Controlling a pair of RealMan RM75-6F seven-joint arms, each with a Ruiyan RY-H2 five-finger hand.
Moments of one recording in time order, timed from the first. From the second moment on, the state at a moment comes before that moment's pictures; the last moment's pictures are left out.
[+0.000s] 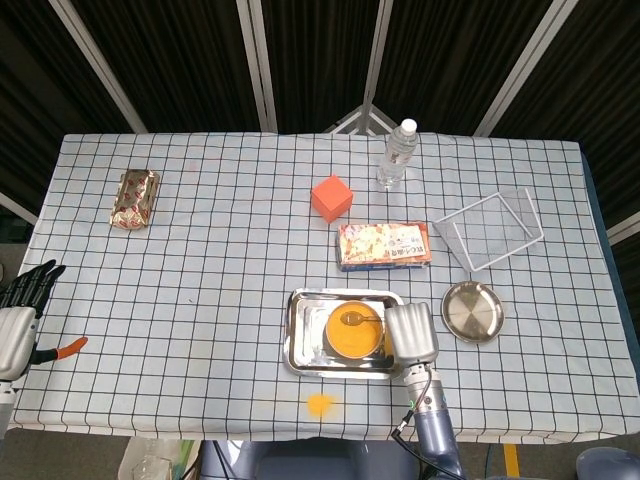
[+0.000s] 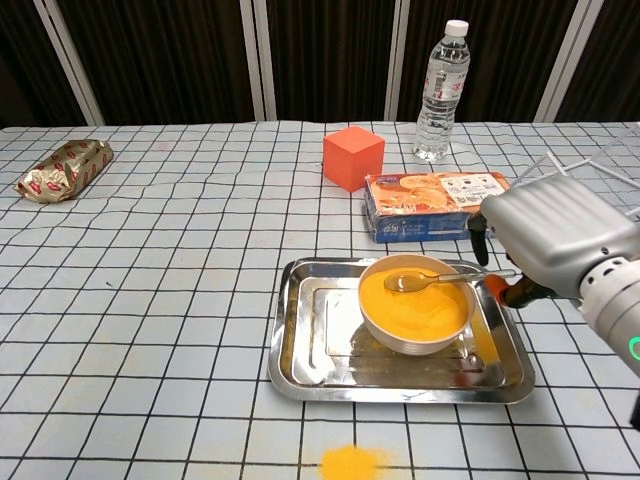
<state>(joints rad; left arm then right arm) -0.13 -1.12 -0.06 -1.64 1.46 1.43 -0.09 0.45 -1.82 0.13 -1.68 -1.13 1.45 -1.14</state>
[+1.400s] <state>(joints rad) -0.13 -1.12 -0.06 -1.64 1.46 1.43 -0.09 0.45 -1.82 0.14 -1.65 -1.10 1.45 -1.13</state>
